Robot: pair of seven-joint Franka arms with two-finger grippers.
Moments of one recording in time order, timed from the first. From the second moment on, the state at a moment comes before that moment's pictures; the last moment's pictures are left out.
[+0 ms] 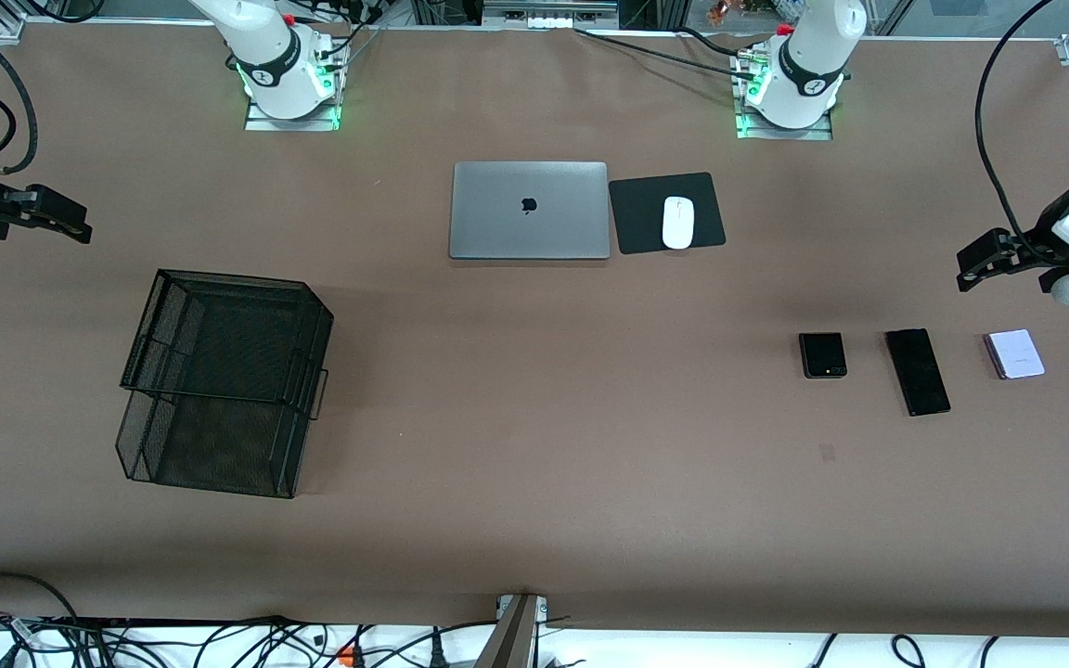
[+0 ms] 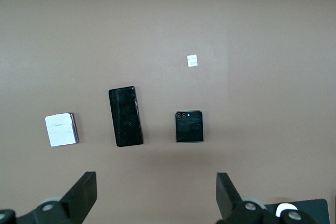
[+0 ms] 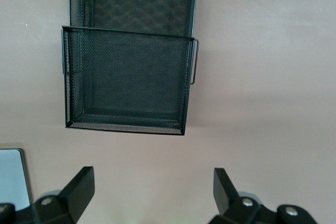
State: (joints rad) left arm 0.04 0.04 0.00 -1.70 0.06 1.79 0.03; right arm -0.05 0.05 0.01 -1.59 -0.06 1.57 -0.01
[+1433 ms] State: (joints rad) left arm 0.03 0.15 -0.01 -1.66 0.05 1.68 0.03; right arm -0.05 0.06 0.01 -1.59 -0.03 1.57 -0.01
